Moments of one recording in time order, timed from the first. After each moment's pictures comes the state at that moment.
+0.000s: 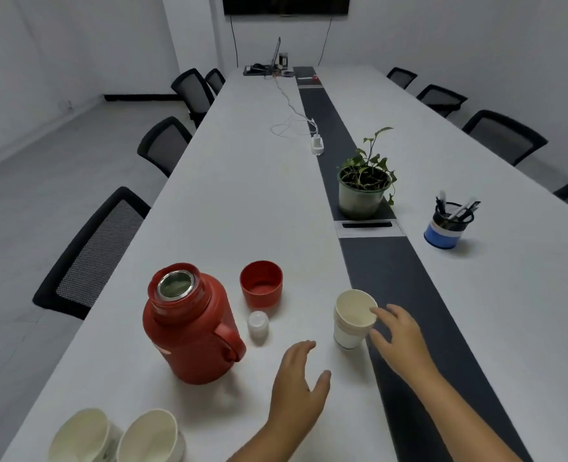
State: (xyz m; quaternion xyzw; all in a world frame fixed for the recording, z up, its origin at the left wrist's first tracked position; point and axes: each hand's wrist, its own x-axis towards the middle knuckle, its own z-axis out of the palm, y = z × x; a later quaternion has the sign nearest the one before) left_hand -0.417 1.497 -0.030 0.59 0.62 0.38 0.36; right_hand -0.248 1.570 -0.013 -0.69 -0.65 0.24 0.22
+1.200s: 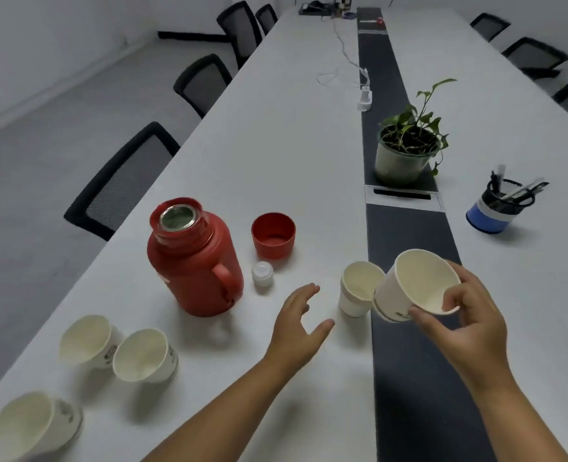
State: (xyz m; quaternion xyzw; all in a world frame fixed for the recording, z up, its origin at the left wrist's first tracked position) left_hand -0.391 1.520 -0.041 0.52 0.62 0.45 0.37; right_hand -0.195 1.556 0.028 -0.47 -0.71 0.26 0.46
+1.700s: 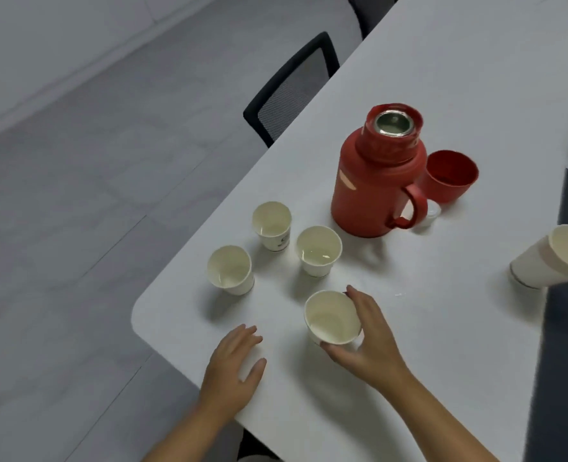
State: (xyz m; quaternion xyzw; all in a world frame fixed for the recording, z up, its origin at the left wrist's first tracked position) left_hand -0.562 1.215 -0.128 0.46 0.82 0.34 0.11; right_hand -0.410 1.386 -0.064 -0.32 -0.78 0.51 0.19
